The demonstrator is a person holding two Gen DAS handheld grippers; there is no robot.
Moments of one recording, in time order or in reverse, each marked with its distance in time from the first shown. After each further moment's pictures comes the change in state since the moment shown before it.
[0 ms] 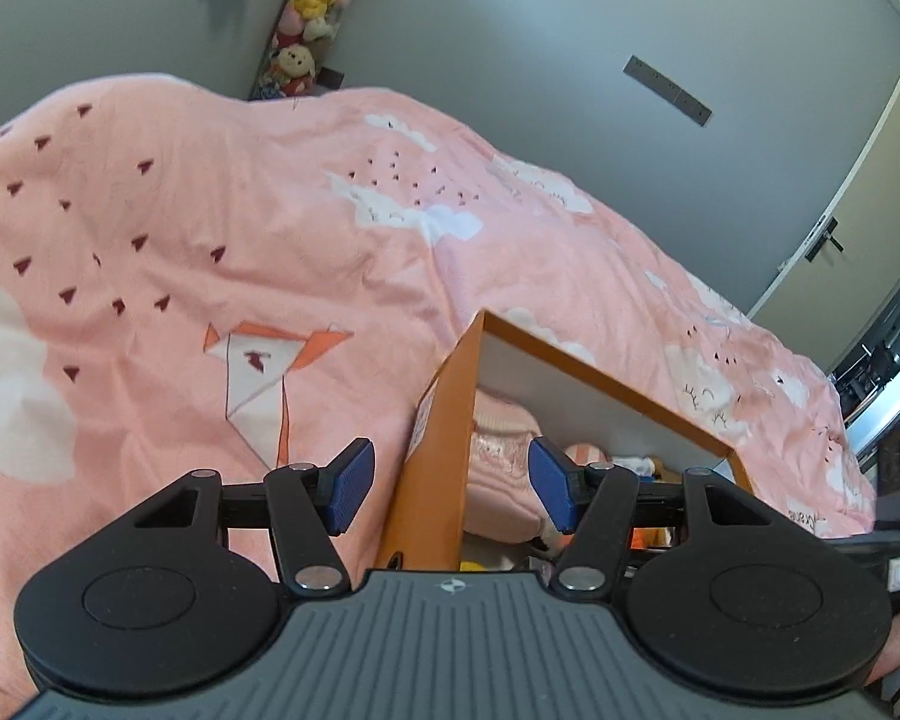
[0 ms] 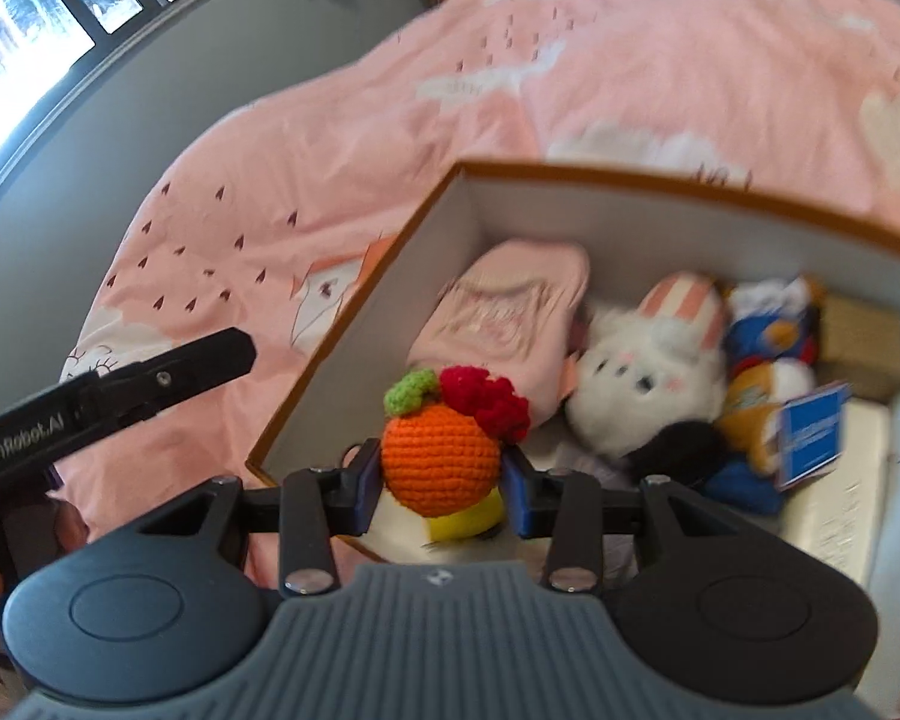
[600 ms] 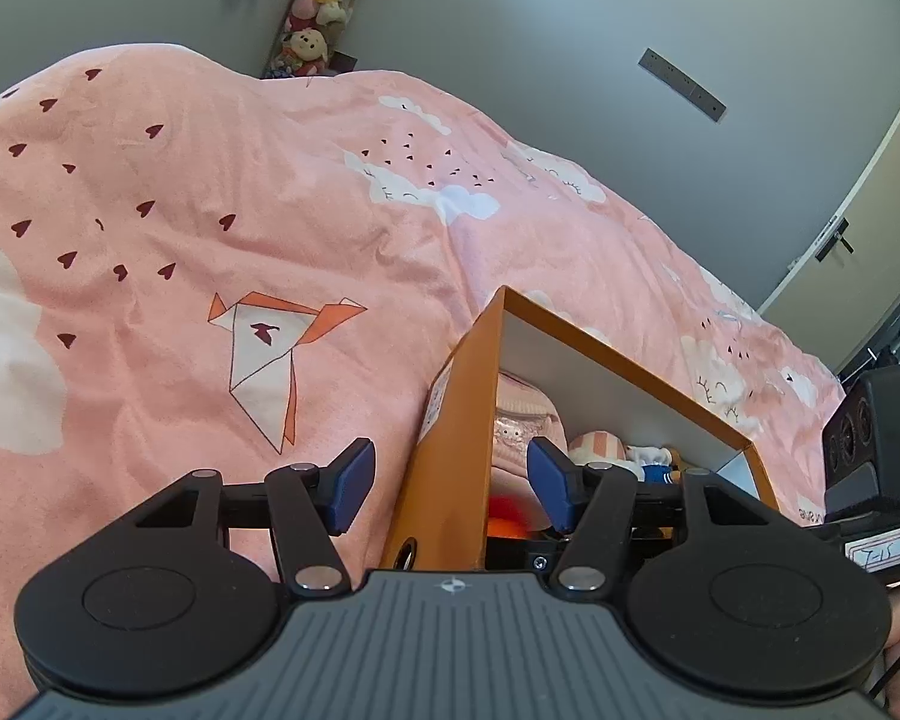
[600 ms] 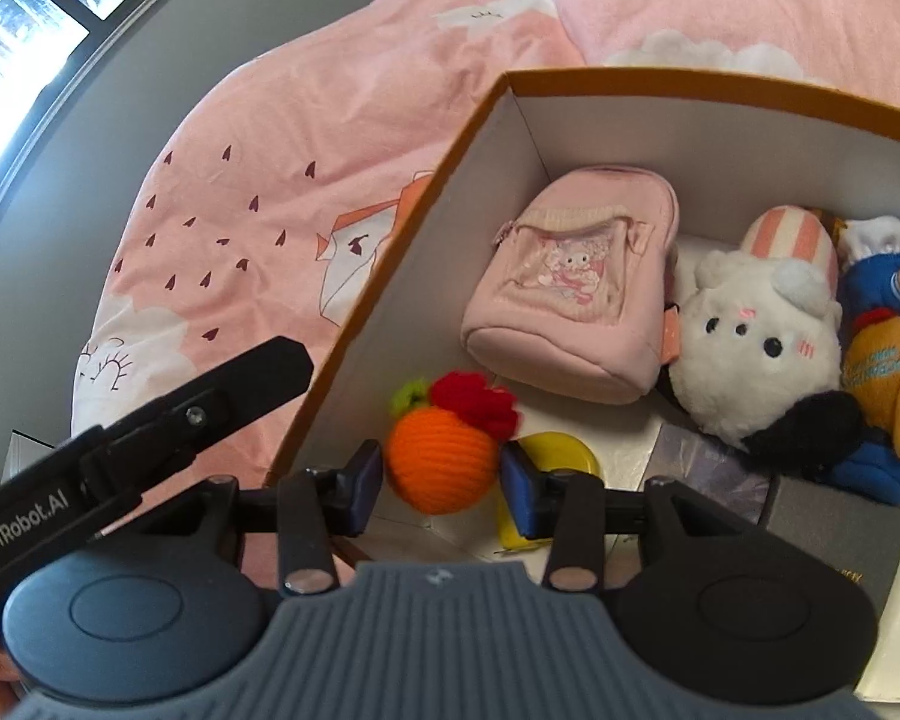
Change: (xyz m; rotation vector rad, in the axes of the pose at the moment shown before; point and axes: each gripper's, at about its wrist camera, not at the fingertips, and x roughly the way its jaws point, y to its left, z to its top) left arm 0.008 0.007 -0.008 -0.020 0.013 0.011; right arm 0.044 0.014 0.005 0.047 0.088 0.079
